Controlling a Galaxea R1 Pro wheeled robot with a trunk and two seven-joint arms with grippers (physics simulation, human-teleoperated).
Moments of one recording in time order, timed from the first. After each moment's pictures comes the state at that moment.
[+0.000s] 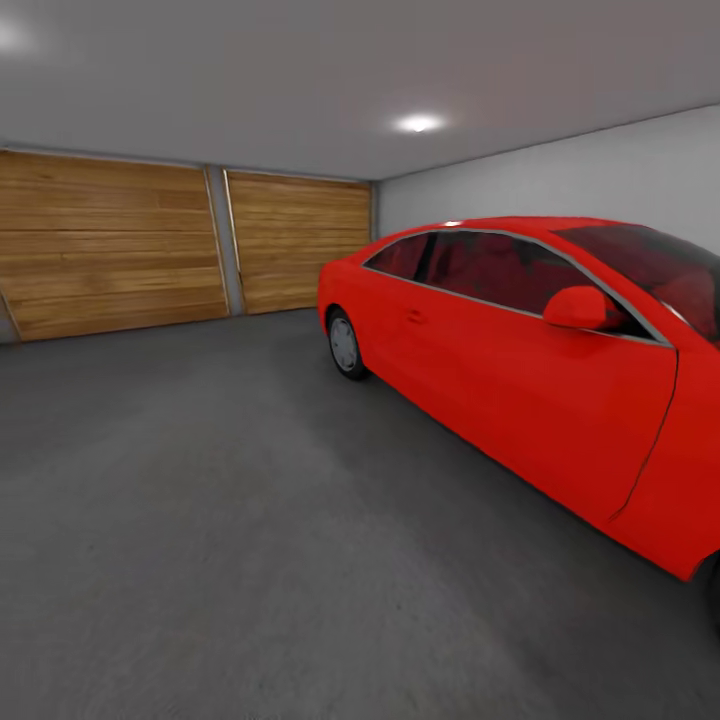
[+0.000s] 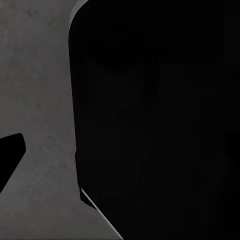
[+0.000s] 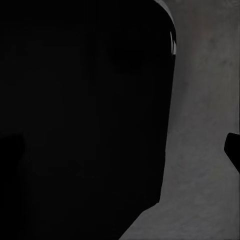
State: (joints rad) left arm 0.00 0.00 0.00 -0.02 0.00 0.00 0.00; right arm 0.00 0.00 0.00 0.00 0.02 -0.03 0.00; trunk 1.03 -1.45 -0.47
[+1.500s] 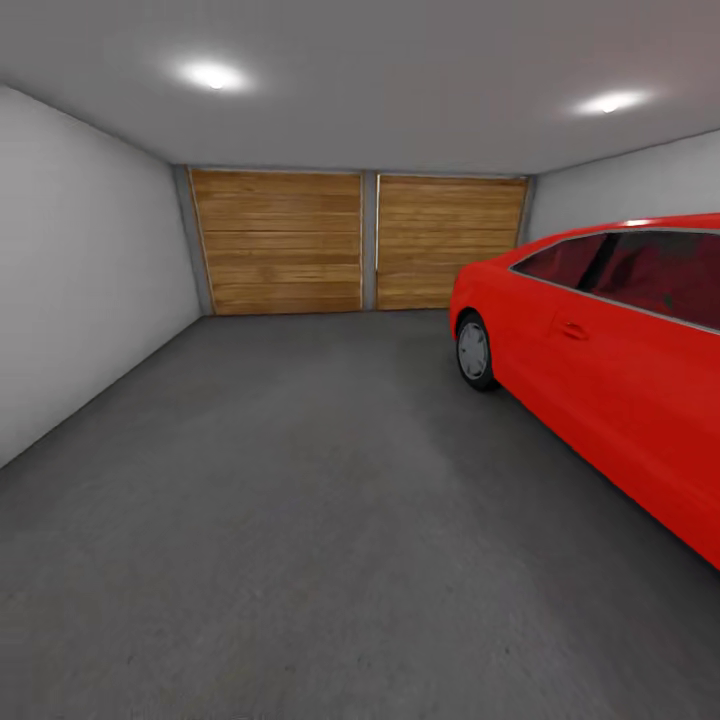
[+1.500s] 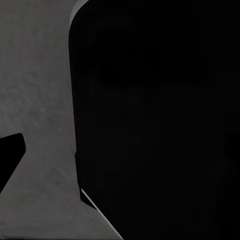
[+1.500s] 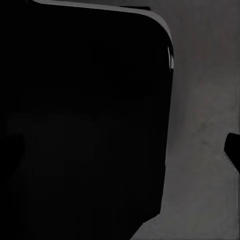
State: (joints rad) left arm 0.00 0.00 0.00 -0.02 0.00 0.00 0.00; right arm 0.00 0.00 0.00 0.00 0.02 -0.07 0.00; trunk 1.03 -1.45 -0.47
